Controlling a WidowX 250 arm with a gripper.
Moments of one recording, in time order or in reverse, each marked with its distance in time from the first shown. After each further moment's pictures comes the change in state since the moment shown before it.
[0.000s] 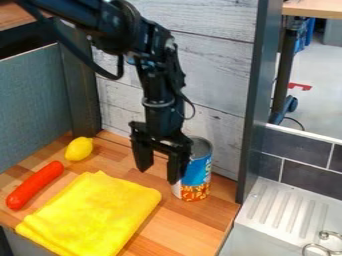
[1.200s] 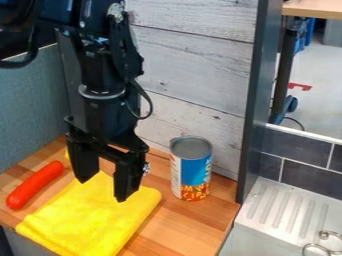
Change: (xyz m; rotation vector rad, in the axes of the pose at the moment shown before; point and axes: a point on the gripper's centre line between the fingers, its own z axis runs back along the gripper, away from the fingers) arm -0.099 -0.010 0.051 0.070 0.022 0.071
